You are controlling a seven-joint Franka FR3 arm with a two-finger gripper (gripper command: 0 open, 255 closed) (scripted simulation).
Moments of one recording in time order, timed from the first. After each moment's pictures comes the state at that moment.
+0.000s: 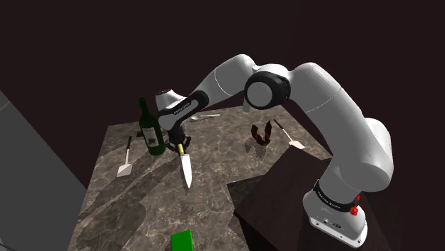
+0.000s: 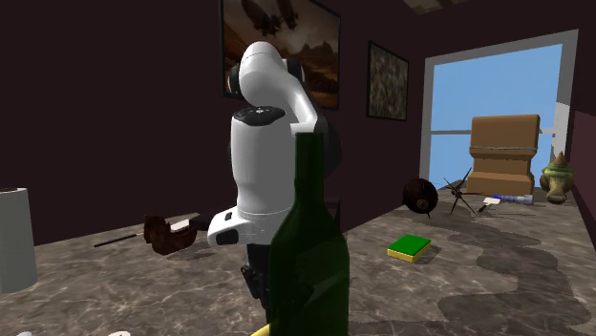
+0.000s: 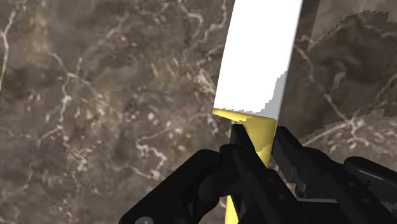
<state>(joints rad) 0.16 0.94 0.15 -1.36 -0.08 2.12 0.73</state>
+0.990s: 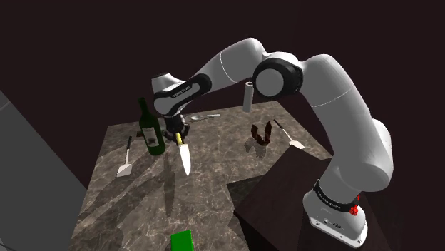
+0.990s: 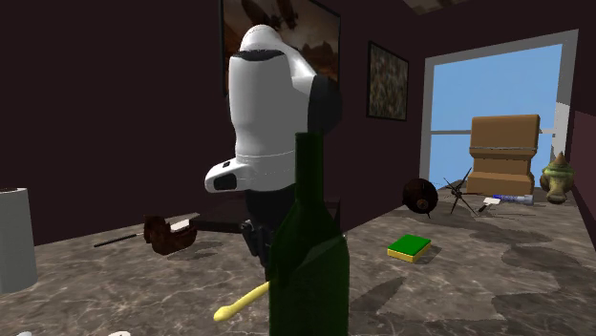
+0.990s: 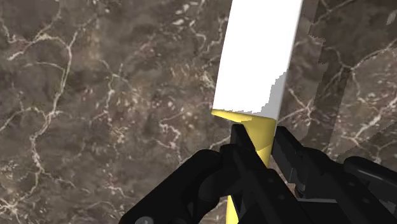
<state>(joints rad) 0.15 0.81 0.16 -1.39 -0.06 2.01 0.73</state>
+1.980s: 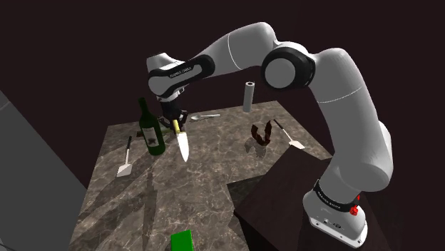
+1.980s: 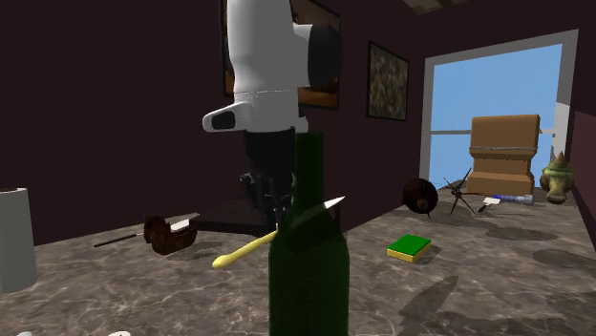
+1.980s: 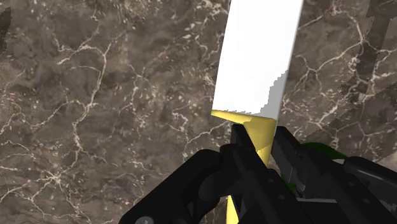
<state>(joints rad) 0.14 0.70 0.17 -1.35 -0.05 1.88 0.73</state>
